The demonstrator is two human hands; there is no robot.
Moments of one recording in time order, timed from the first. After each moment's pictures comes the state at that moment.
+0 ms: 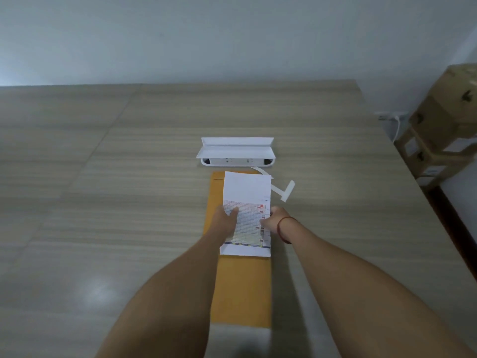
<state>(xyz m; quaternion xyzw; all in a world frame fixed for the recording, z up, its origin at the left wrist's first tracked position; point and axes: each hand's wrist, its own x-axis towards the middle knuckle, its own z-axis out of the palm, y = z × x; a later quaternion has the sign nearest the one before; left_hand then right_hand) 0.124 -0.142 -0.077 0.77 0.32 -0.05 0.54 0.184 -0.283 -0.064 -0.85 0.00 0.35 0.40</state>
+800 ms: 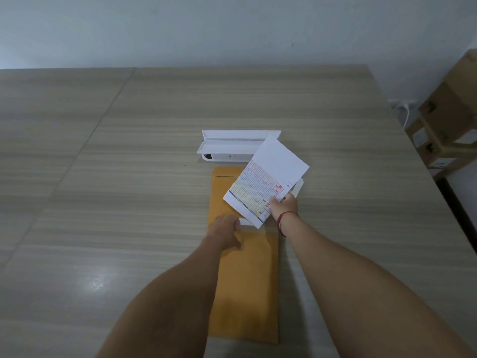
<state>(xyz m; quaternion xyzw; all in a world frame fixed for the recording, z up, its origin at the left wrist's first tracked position) 0.130 -0.114 -0.101 0.93 0.17 -0.21 0.27 0.221 -0.250 -0.090 -0.77 0.19 0.19 0.58</state>
